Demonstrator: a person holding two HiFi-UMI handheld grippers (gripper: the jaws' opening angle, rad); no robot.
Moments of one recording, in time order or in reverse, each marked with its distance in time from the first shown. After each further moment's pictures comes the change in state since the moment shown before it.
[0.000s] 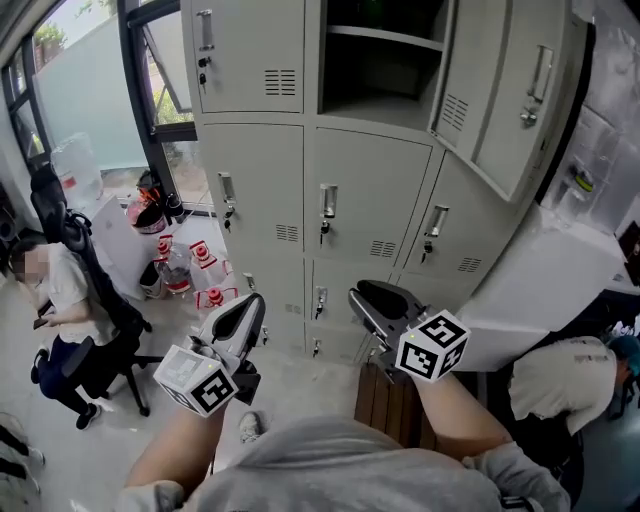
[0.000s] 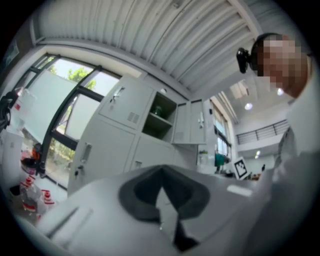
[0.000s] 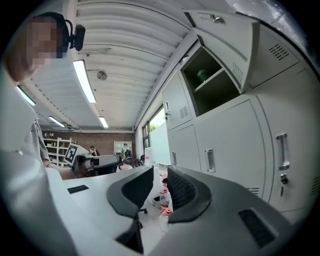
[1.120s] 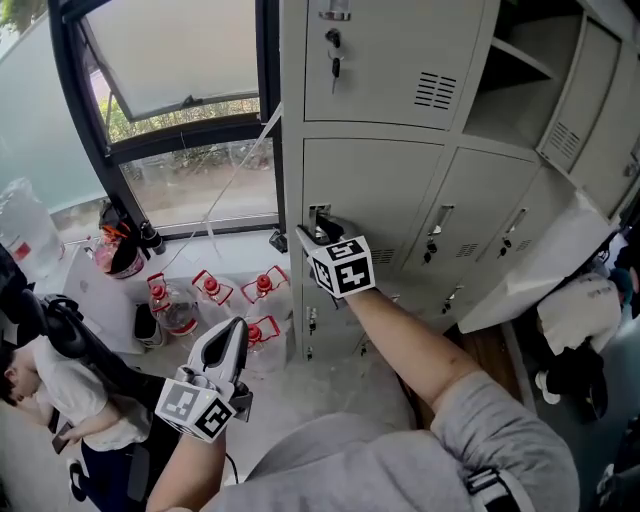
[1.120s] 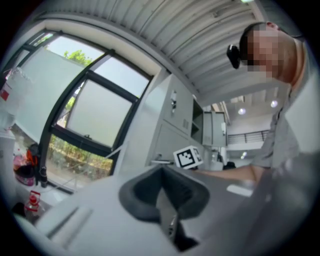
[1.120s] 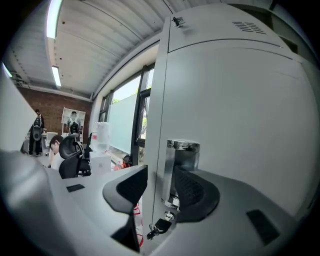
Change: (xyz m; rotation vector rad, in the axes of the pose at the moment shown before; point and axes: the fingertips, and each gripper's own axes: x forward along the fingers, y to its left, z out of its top) left arm -0.054 0.409 0.039 -0.050 0.100 -0.148; right arm 0.496 -0.072 -0.047 -0.141 0.190 -0.549
